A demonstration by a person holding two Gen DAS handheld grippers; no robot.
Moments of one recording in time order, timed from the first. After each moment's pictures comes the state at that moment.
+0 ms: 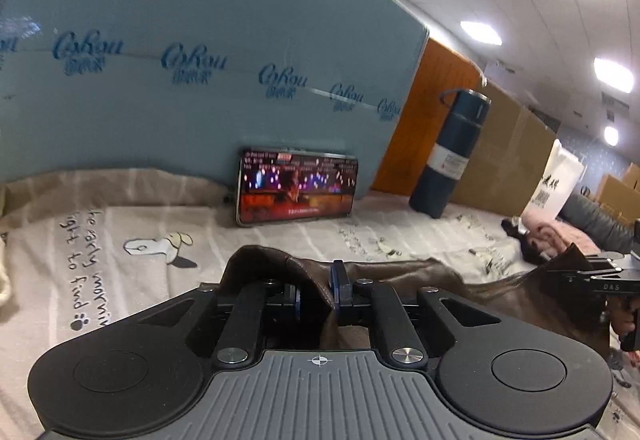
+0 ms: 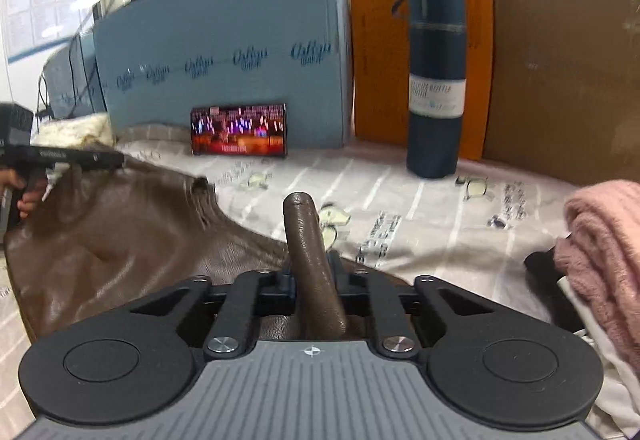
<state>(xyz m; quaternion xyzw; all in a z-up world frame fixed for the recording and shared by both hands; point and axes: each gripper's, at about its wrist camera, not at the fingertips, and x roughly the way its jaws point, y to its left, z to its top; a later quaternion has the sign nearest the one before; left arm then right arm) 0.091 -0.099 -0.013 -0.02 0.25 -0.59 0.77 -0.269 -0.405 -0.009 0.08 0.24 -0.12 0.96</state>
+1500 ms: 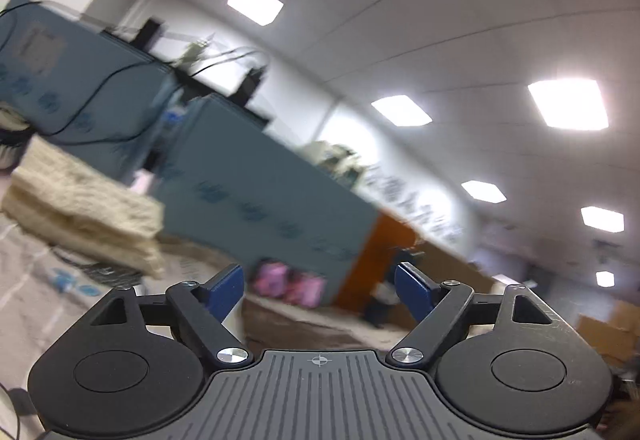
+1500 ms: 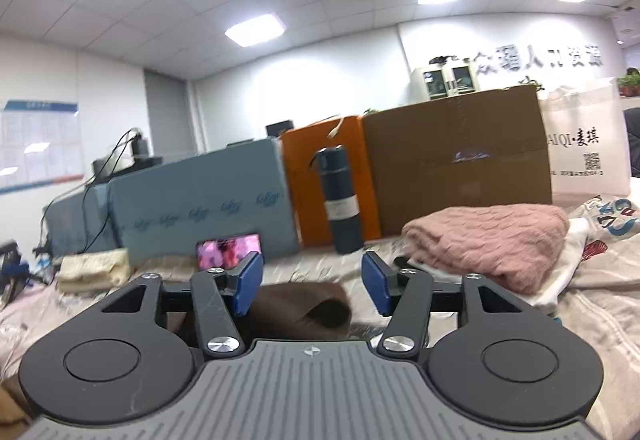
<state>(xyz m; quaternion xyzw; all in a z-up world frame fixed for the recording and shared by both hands) 0.003 0.115 0.028 -0.20 0.14 -0.50 0.83 -0.511 -0.297 0.027 0.13 0.02 -0.24 0.96</state>
